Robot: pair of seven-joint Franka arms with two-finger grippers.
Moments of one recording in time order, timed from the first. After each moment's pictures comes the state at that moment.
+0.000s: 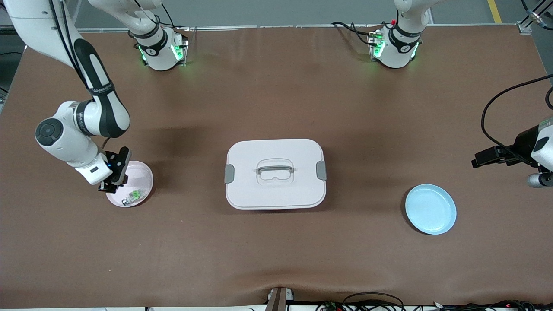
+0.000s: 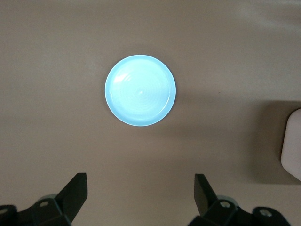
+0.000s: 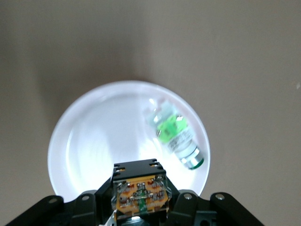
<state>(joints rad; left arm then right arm) 0.39 0.27 -0.41 -1.48 0.04 1.73 -0.08 -0.02 0.38 -0.07 -2.15 0.02 2.65 -1.60</state>
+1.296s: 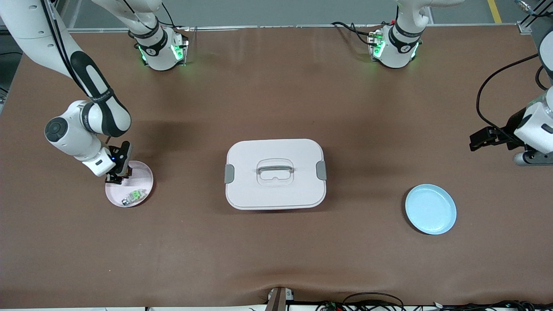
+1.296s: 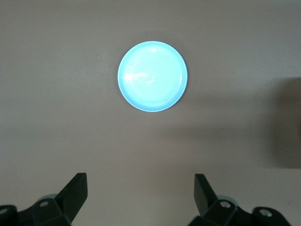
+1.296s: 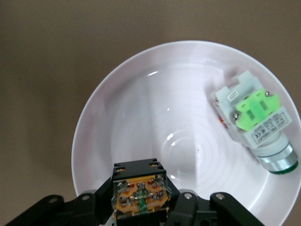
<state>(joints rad) -0.08 0.09 0.09 -1.66 0.02 1.76 0.00 -0.20 0.44 0.06 -2.25 0.07 2.75 -1.72</state>
